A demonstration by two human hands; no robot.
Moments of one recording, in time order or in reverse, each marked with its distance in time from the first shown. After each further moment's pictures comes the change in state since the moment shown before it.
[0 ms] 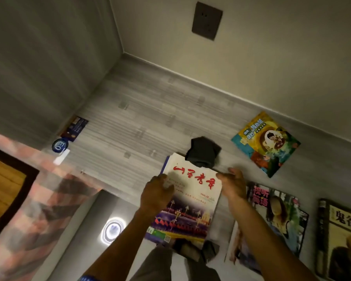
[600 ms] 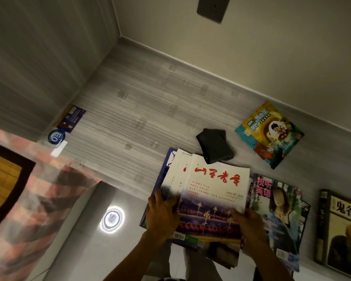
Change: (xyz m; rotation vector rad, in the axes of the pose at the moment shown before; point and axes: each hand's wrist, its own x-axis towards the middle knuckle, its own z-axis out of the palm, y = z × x) left_hand -0.034 -0.064 0.055 0.358 -0.031 0.148; right_hand -0.034 0.128 -0.049 -0.032 -0.005 0.082
